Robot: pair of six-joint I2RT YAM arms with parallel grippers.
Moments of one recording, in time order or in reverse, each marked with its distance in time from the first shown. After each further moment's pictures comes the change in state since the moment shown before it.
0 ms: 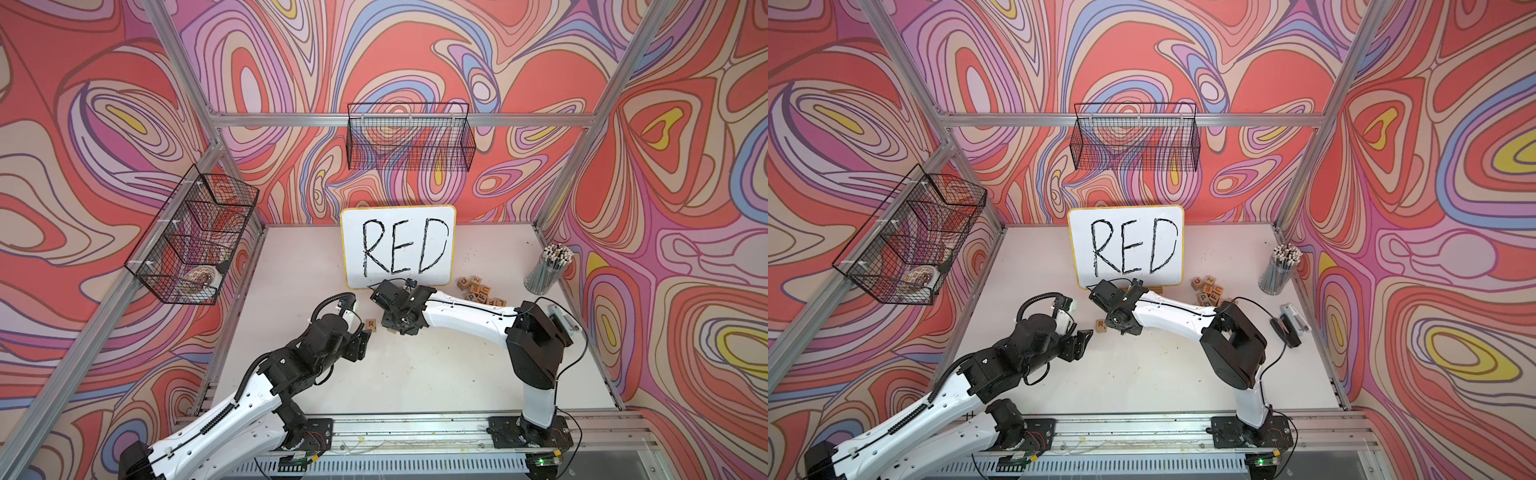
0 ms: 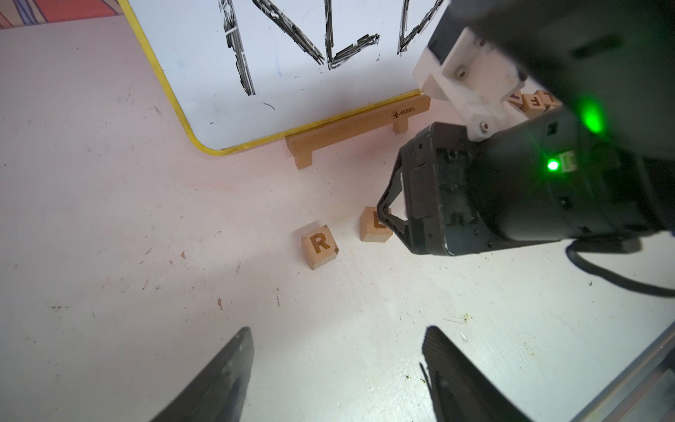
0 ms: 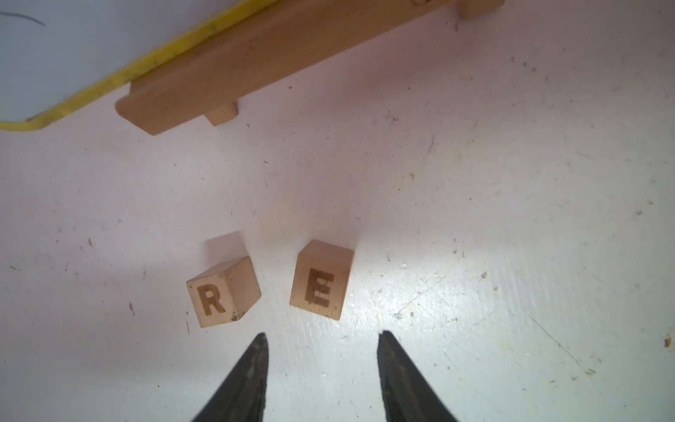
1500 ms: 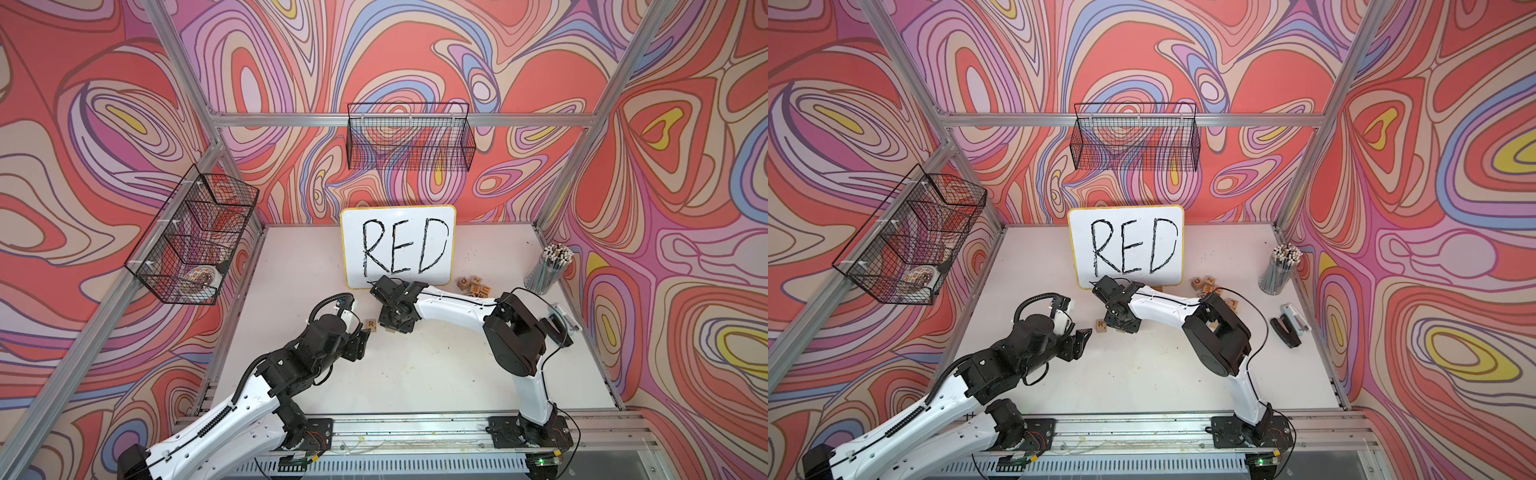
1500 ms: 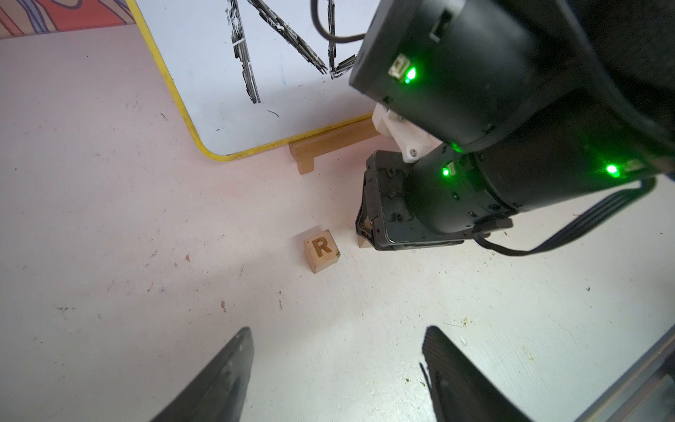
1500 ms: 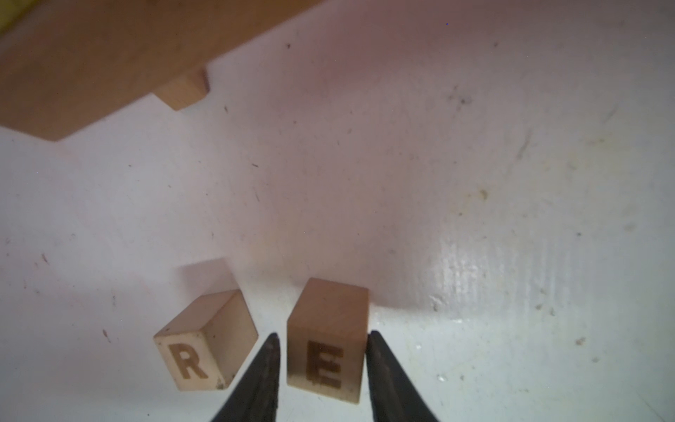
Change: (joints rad) left arm 0.000 -0.019 0.000 0.000 -0.011 0.000; right arm -0.066 0.131 0.054 0.051 -0.154 -0.058
